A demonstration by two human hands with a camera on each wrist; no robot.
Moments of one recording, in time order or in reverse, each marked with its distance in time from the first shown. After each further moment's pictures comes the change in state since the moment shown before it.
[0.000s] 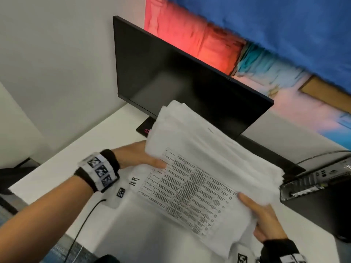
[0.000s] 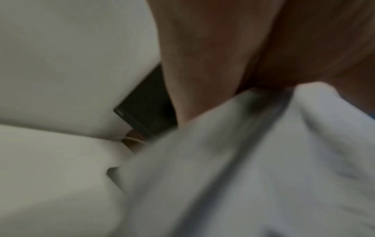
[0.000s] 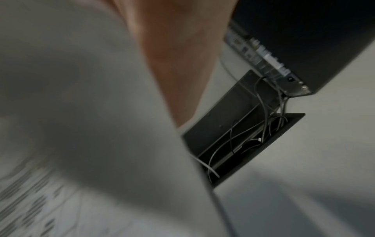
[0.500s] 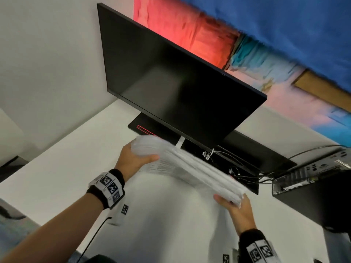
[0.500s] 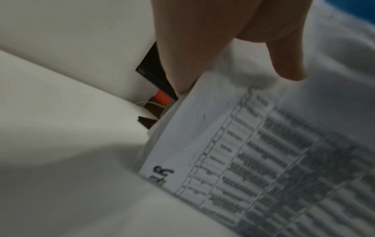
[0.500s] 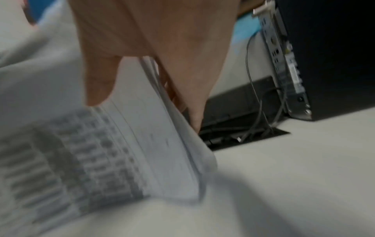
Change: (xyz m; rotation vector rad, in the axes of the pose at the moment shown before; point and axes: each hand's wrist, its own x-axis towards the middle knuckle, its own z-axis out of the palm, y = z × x) left_hand 0.035 -0.063 0.028 -0.120 0.722 0.235; right_hand 0.016 0.030 0.010 -0.396 0.063 -0.143
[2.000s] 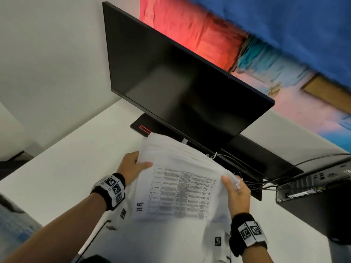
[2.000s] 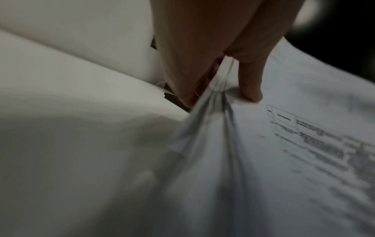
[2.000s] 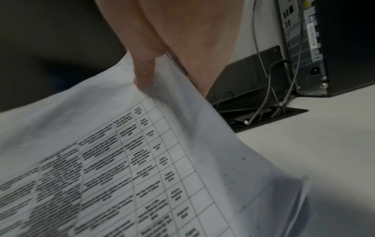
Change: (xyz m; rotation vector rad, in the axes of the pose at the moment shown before) left_hand 0.013 -0.041 -0.006 0.191 -0.015 -0.175; right_hand 0.040 -0.008 0.013 -0.062 0.143 -0.164
